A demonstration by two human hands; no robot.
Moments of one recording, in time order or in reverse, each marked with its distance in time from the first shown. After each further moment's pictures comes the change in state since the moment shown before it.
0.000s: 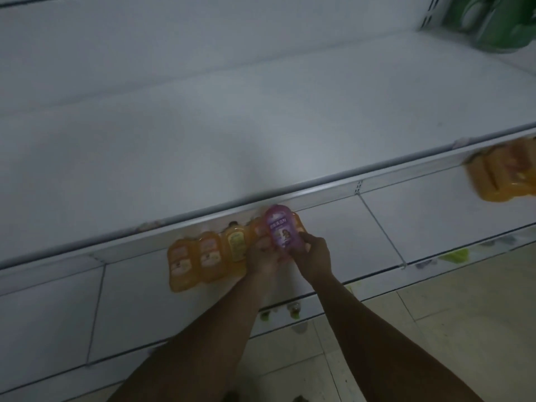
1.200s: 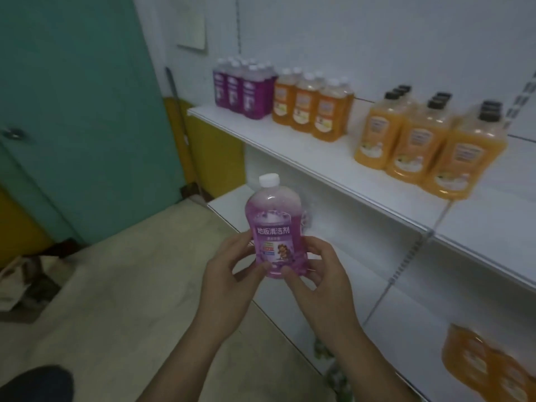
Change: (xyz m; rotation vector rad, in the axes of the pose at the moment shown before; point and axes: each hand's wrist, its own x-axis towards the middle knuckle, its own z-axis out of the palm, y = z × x) left_hand -0.501 0.030 -0.616 -0.109 0.894 0.787; right_hand -0.521 -0.396 0.338 0.301 -0.975 -0.743
